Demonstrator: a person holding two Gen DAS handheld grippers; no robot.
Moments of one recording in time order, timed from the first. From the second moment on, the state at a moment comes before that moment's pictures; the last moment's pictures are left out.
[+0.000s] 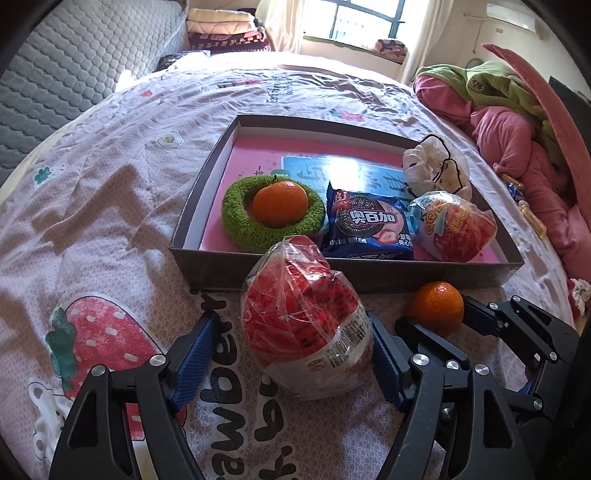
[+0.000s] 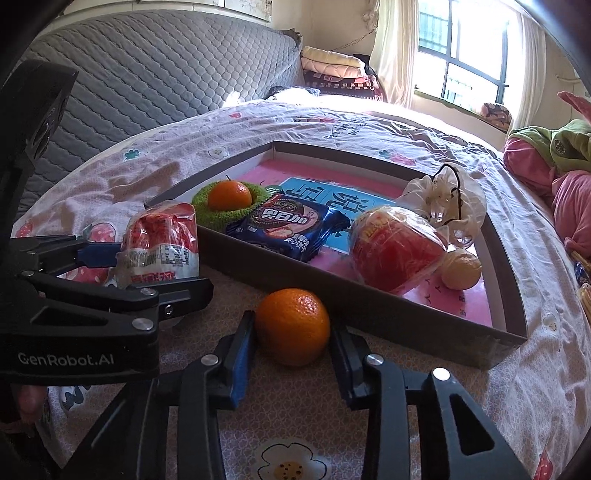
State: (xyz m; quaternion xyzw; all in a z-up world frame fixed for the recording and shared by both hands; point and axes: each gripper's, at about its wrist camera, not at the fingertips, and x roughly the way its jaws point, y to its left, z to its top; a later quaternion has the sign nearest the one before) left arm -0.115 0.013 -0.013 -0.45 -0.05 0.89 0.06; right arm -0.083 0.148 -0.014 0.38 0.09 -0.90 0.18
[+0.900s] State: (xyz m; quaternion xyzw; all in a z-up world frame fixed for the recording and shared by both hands) left arm -0.095 0.020 0.015 -0.42 -0.03 0.91 0.07; right arm -0.064 0.158 0.016 0.33 0.09 -0.92 0.18
